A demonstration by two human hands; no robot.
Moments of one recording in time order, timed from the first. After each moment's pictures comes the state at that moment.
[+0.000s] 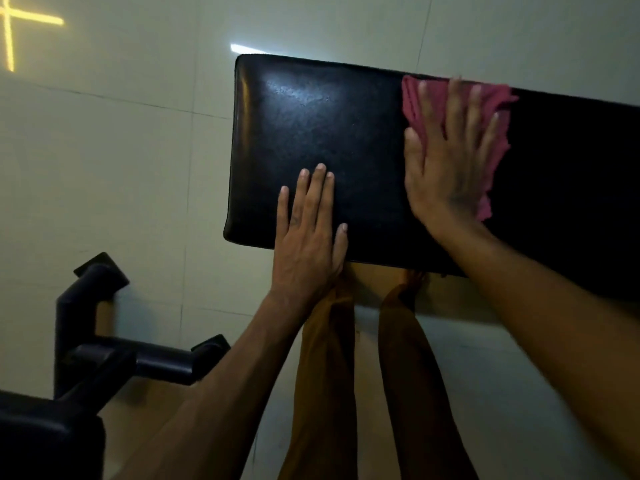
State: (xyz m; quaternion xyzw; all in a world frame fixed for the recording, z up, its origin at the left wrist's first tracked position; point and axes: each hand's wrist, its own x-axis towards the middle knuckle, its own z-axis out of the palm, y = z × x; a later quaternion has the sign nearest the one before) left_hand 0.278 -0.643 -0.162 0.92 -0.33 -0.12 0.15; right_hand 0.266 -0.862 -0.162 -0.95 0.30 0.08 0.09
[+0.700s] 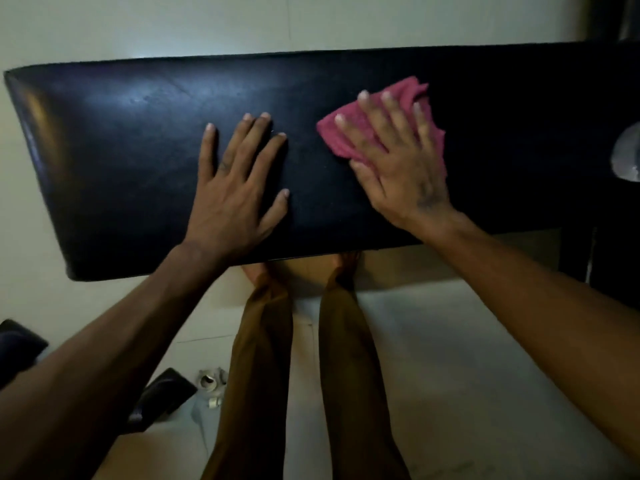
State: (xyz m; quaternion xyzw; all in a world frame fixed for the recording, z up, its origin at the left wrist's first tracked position) left_hand 0.290 -0.753 -0.162 0.83 -0.53 -0.13 0.09; right_hand 0.135 -0.971 -0.161 -0.98 0.17 0.10 0.06
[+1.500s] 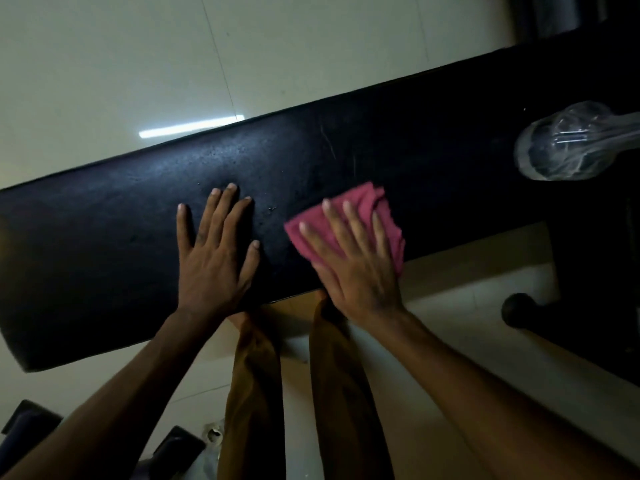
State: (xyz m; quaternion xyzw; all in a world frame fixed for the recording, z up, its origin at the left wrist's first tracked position) left_hand 0.224 -0.826 -0.162 0.84 -0.51 -0.15 0.08; right_hand 0.021 -0.959 -0.160 -0.95 0.27 0.07 0.14
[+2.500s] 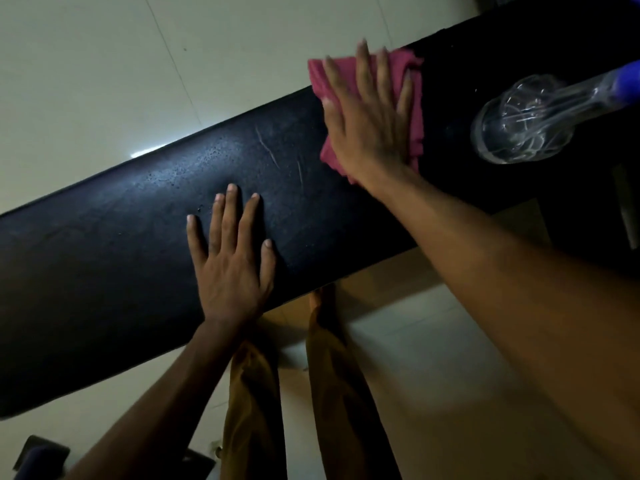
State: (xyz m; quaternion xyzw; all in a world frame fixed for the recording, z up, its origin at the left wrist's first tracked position) left_hand 0.161 -0.890 -0.171 0.86 -0.49 -0.12 0.08; right_hand 0.081 -1.142 -0.154 -0.87 0.47 0.08 0.11
